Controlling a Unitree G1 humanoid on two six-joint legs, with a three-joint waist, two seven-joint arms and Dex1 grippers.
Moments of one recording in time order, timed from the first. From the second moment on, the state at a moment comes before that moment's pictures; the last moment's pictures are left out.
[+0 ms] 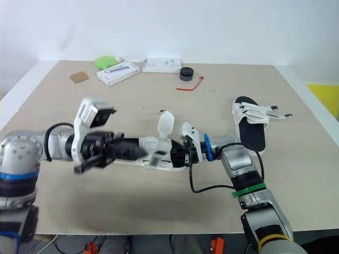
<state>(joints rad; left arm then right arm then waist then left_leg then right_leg) -0.69 0.56 0.08 -0.12 -1.44 1.28 -0.80 -0.65 -0.47 0.23 0.28 0.25 0.47 1.33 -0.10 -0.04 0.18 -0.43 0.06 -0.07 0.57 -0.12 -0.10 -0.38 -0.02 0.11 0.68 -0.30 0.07</state>
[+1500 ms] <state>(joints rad) -0.40 0.52 -0.24 -0.21 -0.87 1.18 -0.88 -0.62 -0.49 0.23 0.23 0.26 0.50 1.32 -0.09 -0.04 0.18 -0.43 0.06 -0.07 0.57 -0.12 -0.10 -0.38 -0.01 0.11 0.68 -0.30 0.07</state>
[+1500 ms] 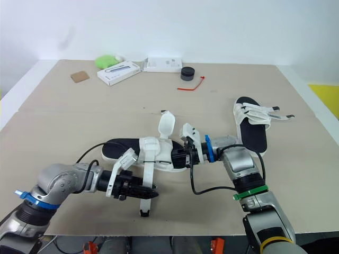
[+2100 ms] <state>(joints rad) -0.50 0.60 -0.02 -0.26 -1.28 1.35 -0.94 -0.64 -0.48 0.25 0.24 0.28 0.50 1.34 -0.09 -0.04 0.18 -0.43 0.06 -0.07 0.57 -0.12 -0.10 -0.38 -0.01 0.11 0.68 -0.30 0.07</state>
